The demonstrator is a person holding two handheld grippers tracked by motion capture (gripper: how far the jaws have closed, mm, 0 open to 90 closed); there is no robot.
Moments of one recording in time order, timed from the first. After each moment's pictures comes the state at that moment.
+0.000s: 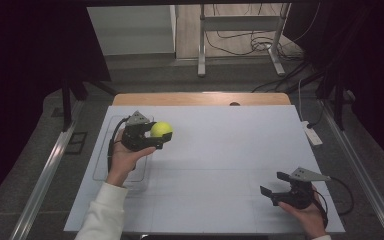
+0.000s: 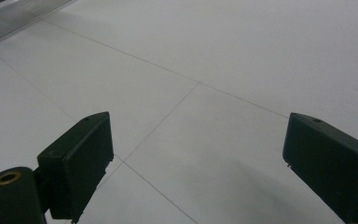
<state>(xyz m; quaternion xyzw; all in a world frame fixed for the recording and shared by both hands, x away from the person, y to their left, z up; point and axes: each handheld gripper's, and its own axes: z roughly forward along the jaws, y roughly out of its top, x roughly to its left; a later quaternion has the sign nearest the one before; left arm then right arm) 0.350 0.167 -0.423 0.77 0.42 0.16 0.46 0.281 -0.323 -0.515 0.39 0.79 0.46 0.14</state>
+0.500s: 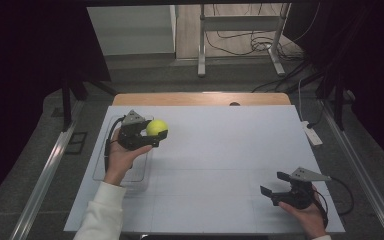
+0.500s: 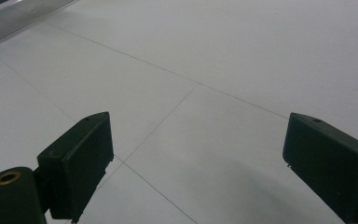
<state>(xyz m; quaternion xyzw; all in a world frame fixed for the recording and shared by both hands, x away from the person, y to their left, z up) 0.352 0.177 -0.426 0.76 0.43 0.18 0.45 0.281 -0.323 -0.515 0.39 0.78 0.46 0.14</state>
